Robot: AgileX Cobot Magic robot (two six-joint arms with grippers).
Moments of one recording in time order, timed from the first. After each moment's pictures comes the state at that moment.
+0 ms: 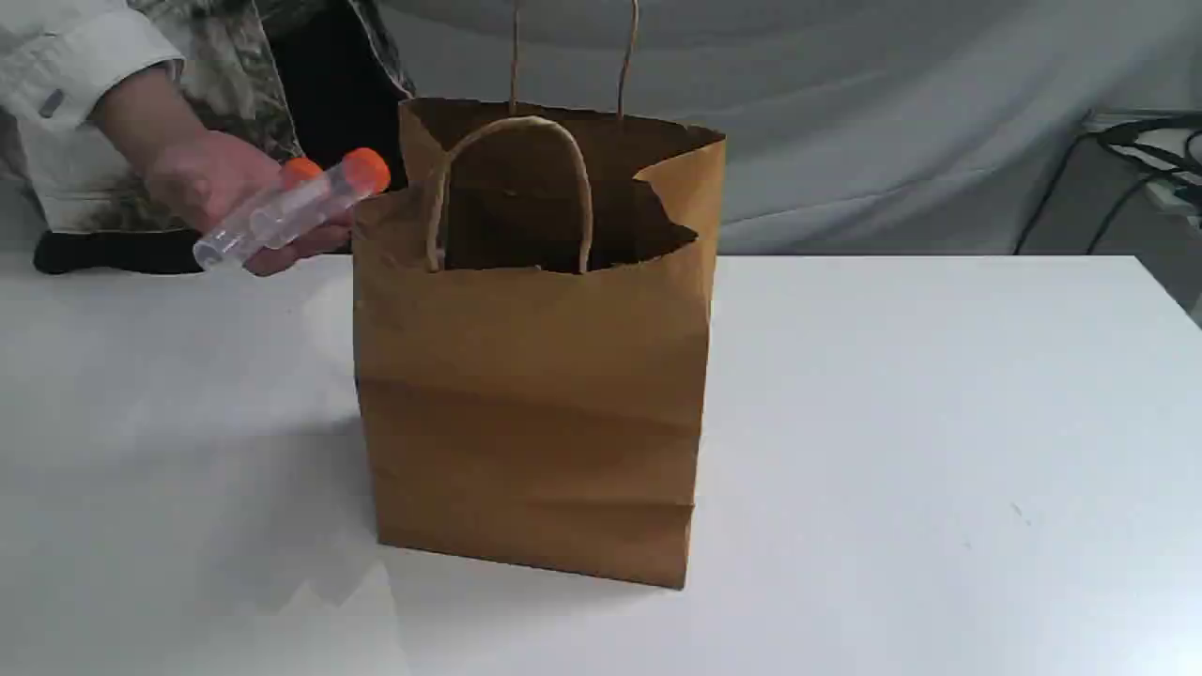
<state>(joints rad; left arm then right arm) -0.03 0.00 0.00 0.80 -0.03 -0.30 -0.01 0.01 0.00 -0.15 0.13 0.45</state>
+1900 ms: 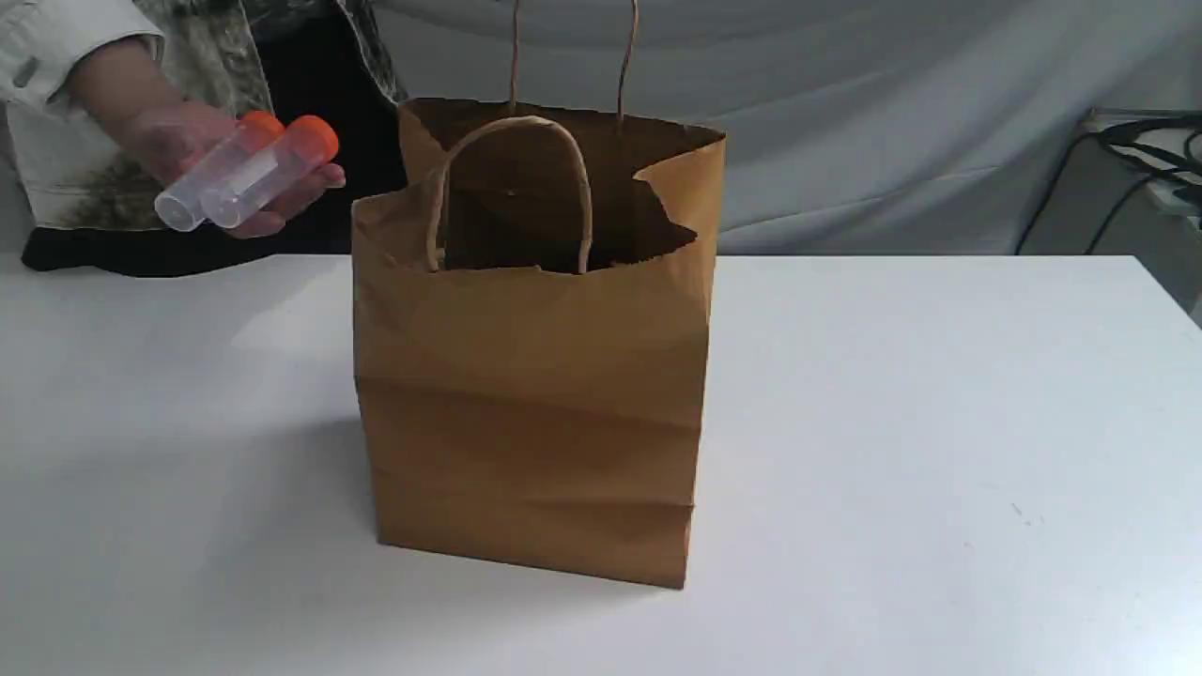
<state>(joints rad) -0.03 0.43 -0.39 1.74 -0.49 -2.12 -0.01 0.01 0.00 -0.12 0.14 0.46</state>
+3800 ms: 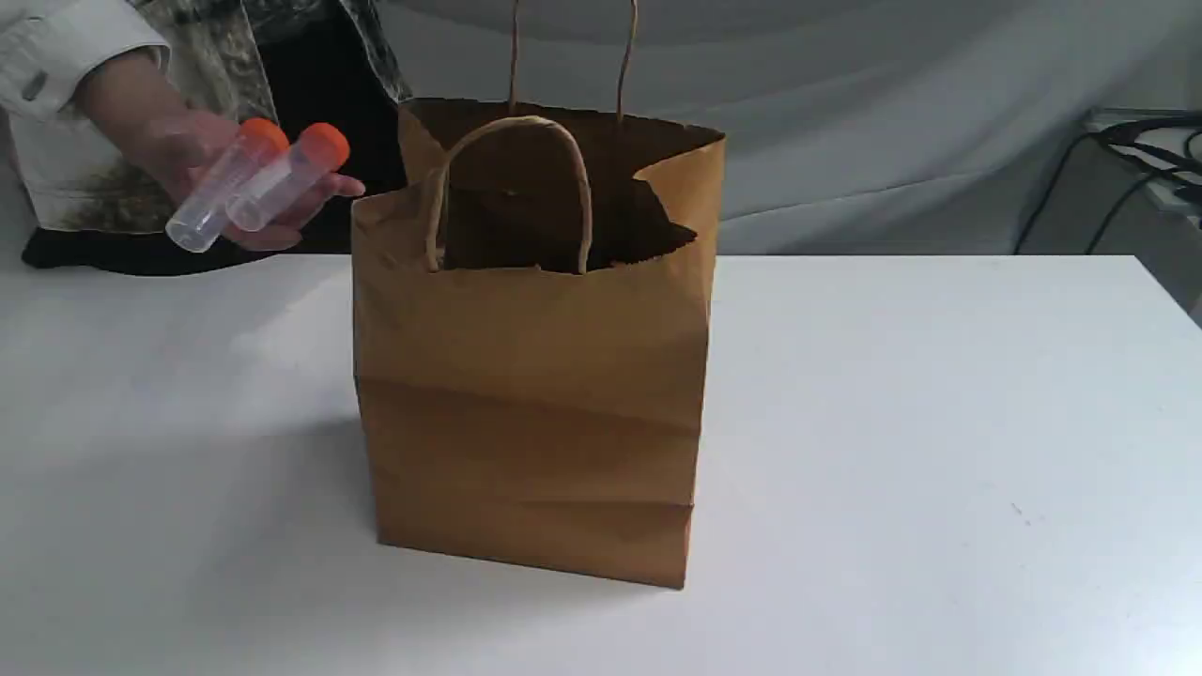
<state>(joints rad) -0.05 1.43 -1.26 1.66 0.04 -1.61 -0.01 0.01 0.00 -0.08 0.15 0.46</state>
